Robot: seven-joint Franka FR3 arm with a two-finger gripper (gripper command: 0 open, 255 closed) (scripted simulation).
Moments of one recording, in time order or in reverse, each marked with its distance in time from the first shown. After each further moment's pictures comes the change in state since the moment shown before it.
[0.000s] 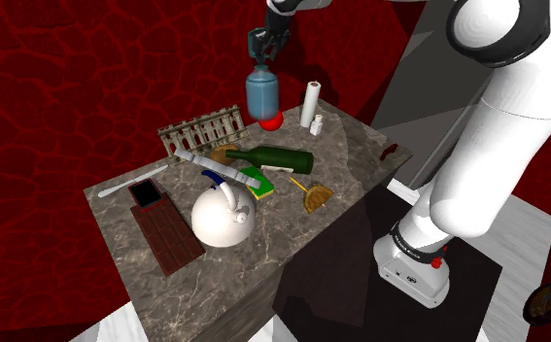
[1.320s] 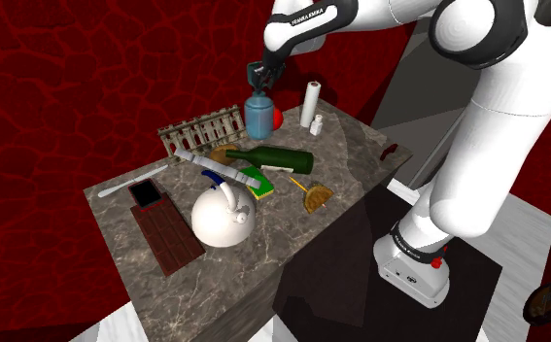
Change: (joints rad) arm -0.004 0.069 0.006 -0.182 0.024 0.250 -0.018
